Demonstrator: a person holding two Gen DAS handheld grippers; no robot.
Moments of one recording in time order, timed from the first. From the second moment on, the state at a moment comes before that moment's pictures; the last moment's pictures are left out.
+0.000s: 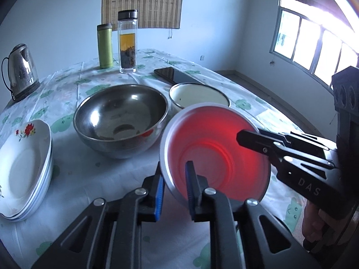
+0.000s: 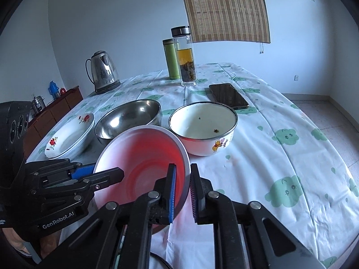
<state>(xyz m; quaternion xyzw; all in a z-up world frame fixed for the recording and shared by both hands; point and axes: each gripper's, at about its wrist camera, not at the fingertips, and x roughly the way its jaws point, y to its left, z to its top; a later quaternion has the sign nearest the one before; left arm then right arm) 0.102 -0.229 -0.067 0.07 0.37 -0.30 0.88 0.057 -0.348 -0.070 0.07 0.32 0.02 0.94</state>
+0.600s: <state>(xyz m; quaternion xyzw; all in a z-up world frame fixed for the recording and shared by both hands) 0.120 -0.227 -0.025 0.09 0.27 -0.33 0.90 0.053 -0.346 -0.025 0.07 0.27 0.02 0.96</state>
